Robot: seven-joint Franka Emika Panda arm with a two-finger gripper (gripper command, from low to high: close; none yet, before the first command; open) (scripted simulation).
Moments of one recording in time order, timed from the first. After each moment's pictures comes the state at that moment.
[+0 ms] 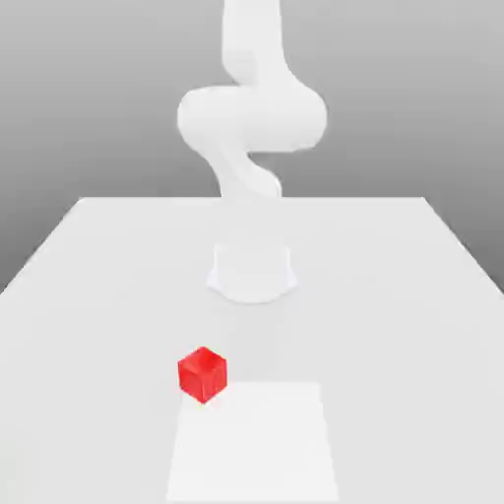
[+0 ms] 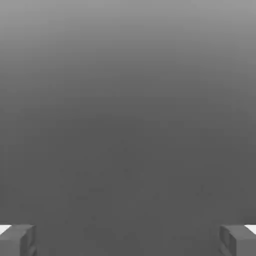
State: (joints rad) arm -0.02 -0.74 -0.01 -2.37 0.01 2.35 0.84
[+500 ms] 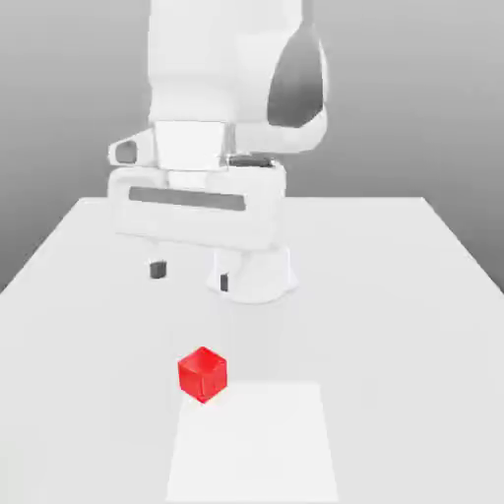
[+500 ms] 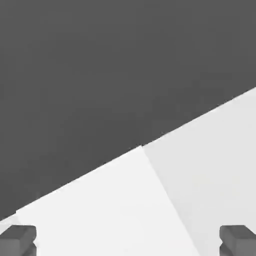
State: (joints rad) arm -0.20 -0.30 0.02 -2.88 0.02 2.72 1.18
